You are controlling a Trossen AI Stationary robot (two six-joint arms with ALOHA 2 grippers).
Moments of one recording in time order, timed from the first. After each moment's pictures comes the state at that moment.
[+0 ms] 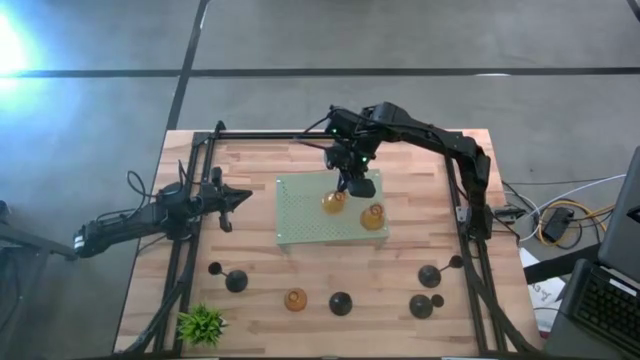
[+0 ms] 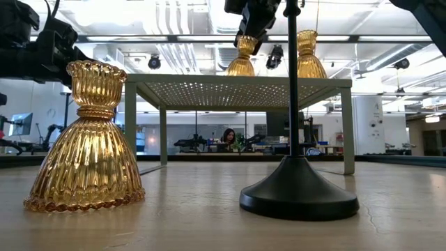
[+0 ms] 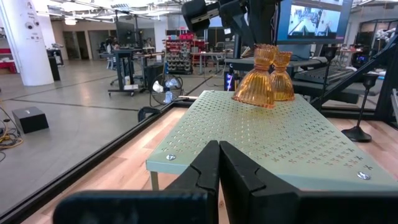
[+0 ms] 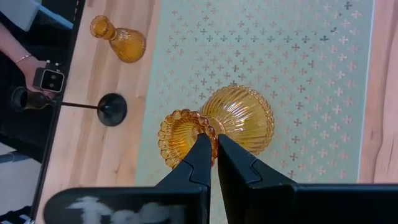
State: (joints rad) left arm 0.26 0.03 0.01 0.01 -0.01 0.02; right arm -0.30 1.98 2.15 -1.42 -0.50 -0.35
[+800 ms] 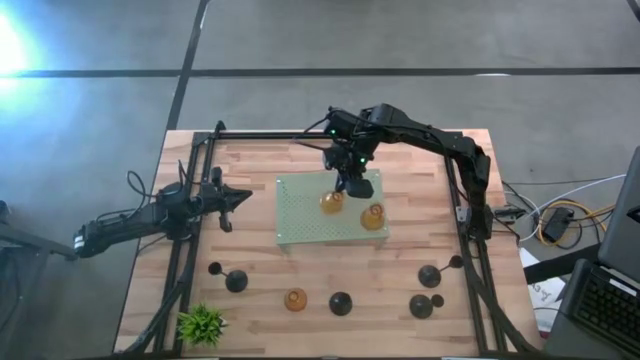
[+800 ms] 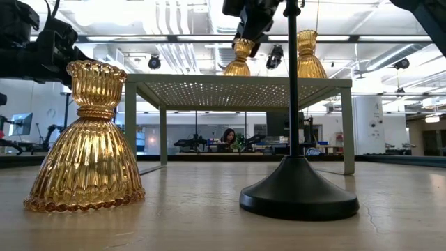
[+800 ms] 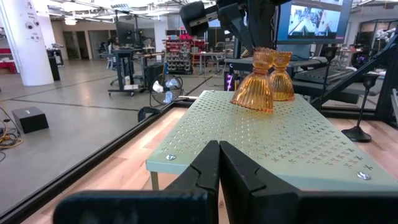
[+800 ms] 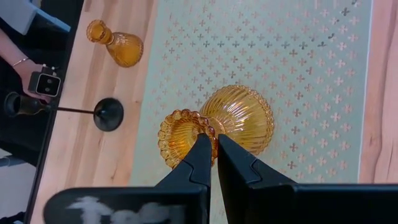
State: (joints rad) left arm 0.26 0.03 0.01 0.01 -0.01 0.02; right arm -0.30 1.98 2.12 -1.38 -0.50 -0.34
